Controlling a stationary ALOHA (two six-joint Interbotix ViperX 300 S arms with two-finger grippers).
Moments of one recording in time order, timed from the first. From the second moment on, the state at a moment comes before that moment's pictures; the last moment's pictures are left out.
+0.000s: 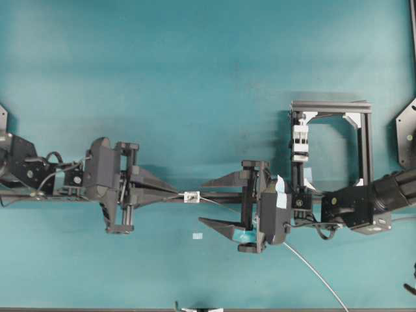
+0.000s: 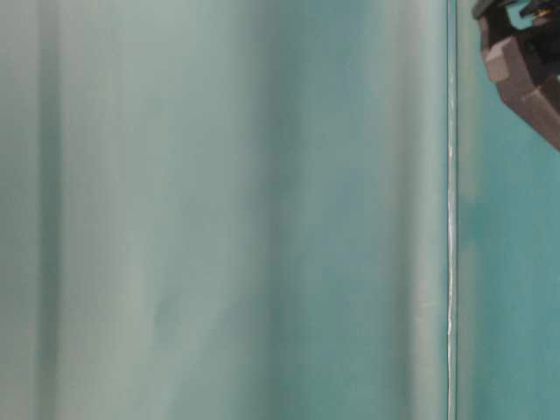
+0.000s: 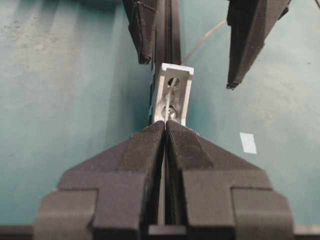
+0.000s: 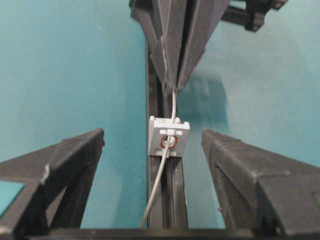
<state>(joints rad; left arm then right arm) -0.41 0.25 0.97 -0.40 -0.98 -0.04 0.47 0.35 0.72 0.70 -0.91 -0.26</state>
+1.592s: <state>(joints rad) -0.44 -0.17 1.27 -0.40 -0.56 -0.10 0.47 0.35 0.72 0.70 -0.89 -0.25</state>
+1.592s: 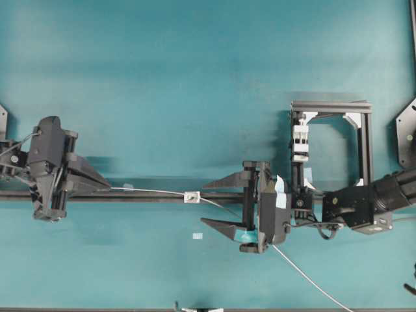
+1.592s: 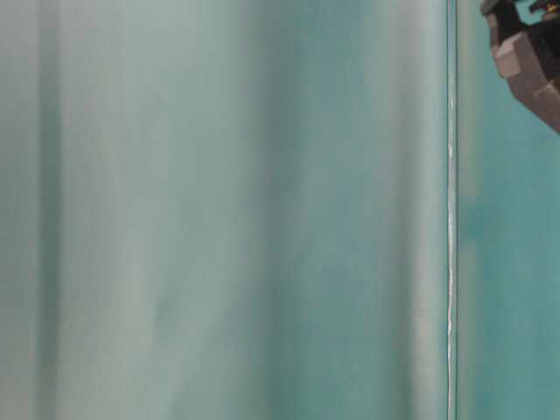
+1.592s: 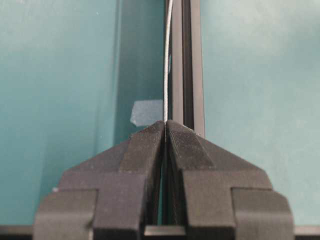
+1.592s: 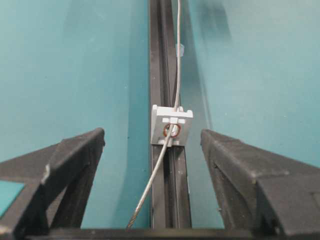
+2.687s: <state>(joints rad) -0.44 -0.19 1.27 -0.40 -0.55 -0.10 0.47 0.35 0.73 0.70 -0.89 -0.25</state>
